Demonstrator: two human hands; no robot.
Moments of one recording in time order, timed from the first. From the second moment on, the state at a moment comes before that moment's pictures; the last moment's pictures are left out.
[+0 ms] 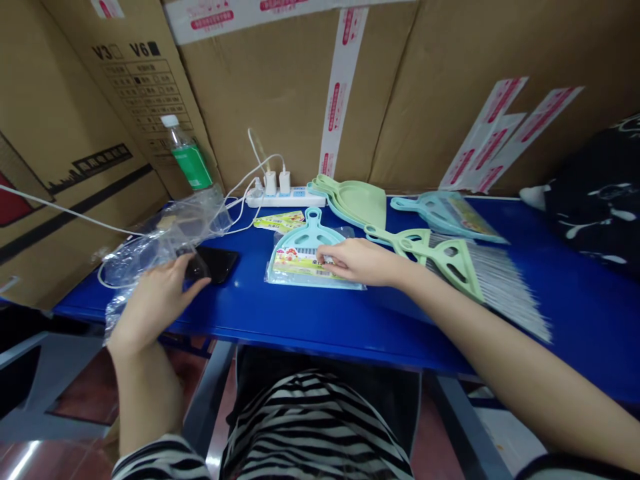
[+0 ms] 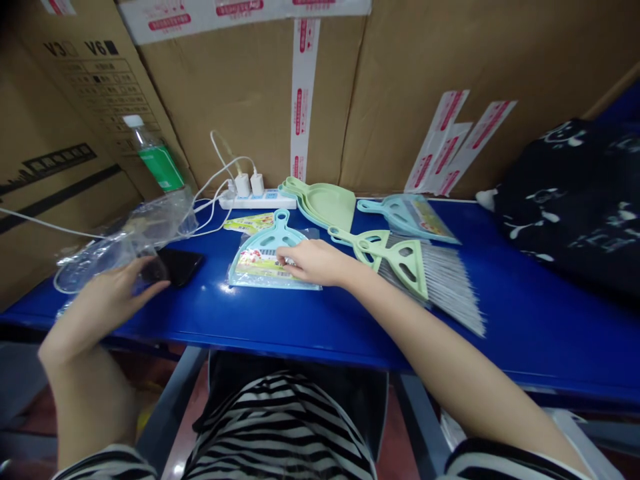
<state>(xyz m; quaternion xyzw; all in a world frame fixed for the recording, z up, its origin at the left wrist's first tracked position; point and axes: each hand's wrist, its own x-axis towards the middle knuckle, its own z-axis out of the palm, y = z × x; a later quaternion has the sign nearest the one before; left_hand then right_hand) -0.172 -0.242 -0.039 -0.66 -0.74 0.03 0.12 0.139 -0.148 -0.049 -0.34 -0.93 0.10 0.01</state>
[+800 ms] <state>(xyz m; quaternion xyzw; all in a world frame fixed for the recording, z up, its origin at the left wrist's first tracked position) -0.163 -0.252 -0.054 -0.69 -0.63 -0.25 0.23 0.137 -0.151 -0.046 -0.35 -0.93 0.10 0.00</state>
